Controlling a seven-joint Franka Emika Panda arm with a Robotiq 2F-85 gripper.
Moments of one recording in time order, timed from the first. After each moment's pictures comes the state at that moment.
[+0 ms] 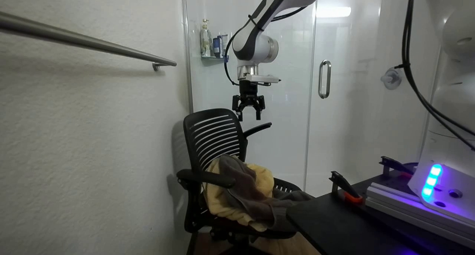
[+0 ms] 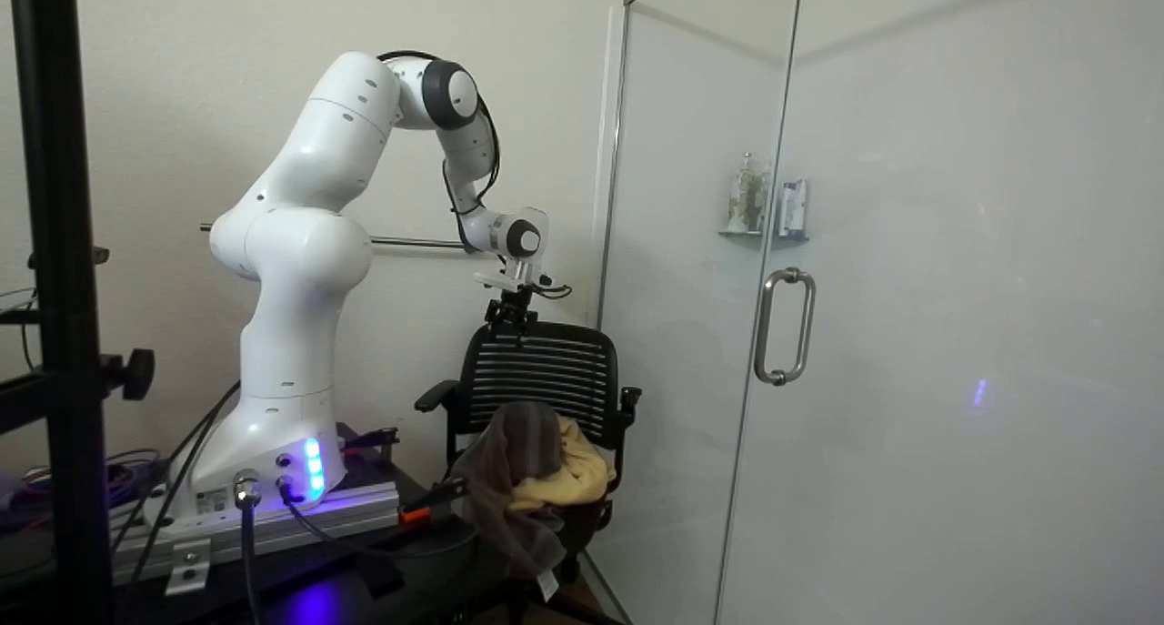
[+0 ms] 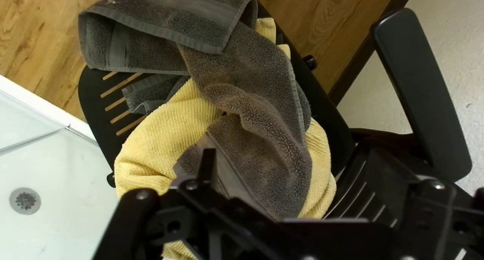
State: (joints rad) arm 0.24 0.43 0.11 -1.96 0.07 2.26 0.10
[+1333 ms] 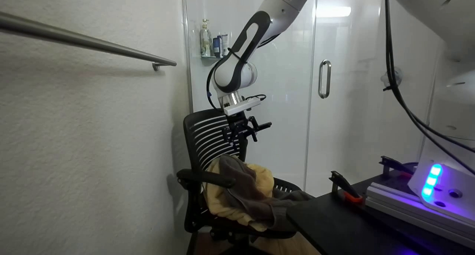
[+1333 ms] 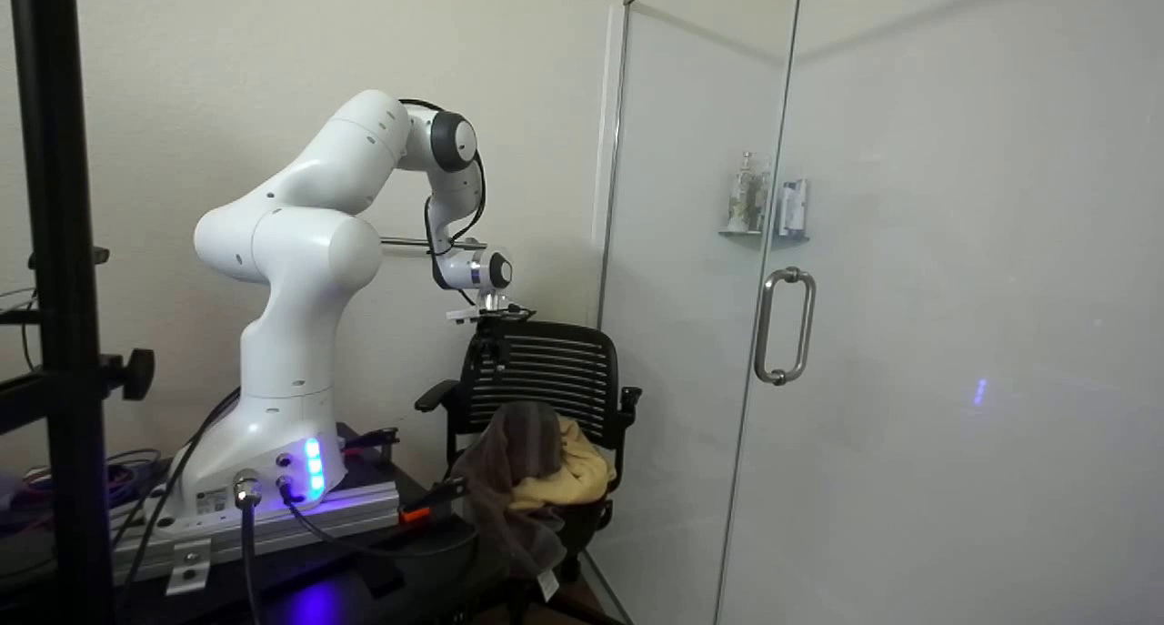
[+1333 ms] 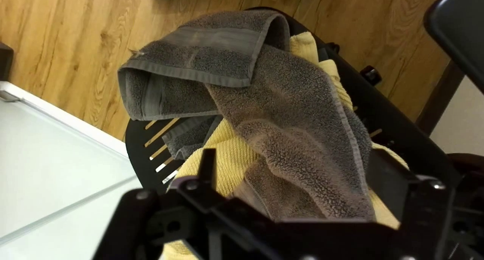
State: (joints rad) arm 0.47 0.69 0.03 -1.79 -0.16 2.18 0.59
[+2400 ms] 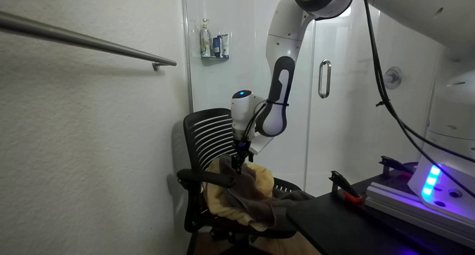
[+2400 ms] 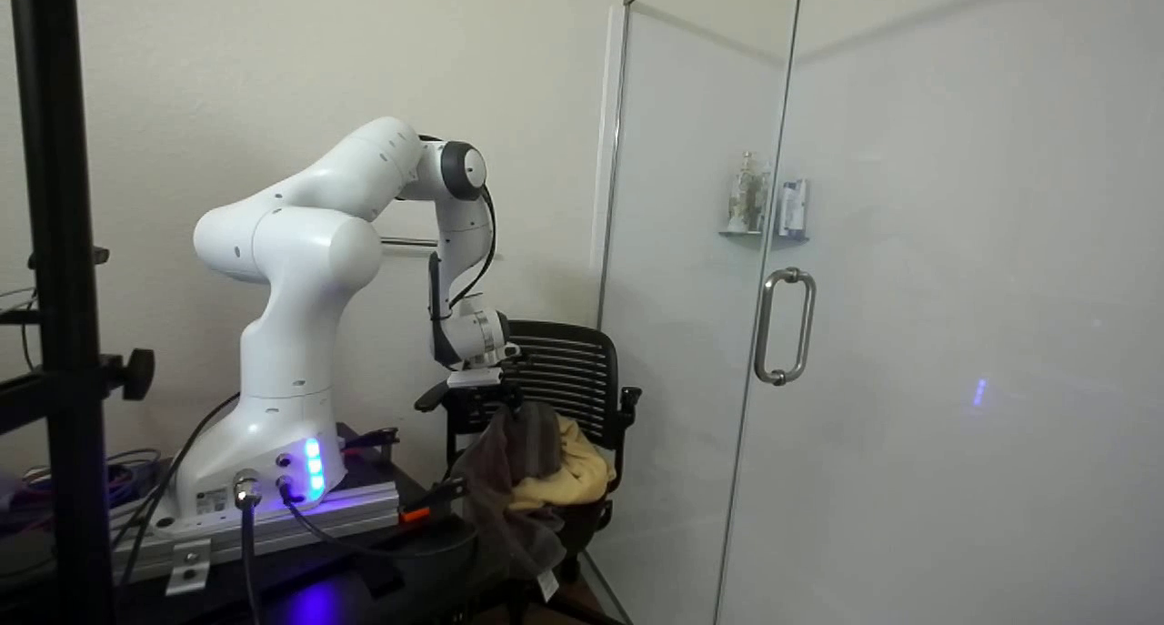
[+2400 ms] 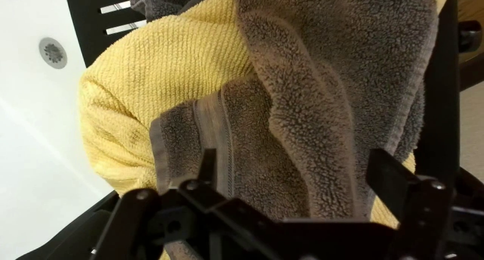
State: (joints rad) arm 0.47 0.87 -0.09 -1.95 -0.81 2.94 0.67
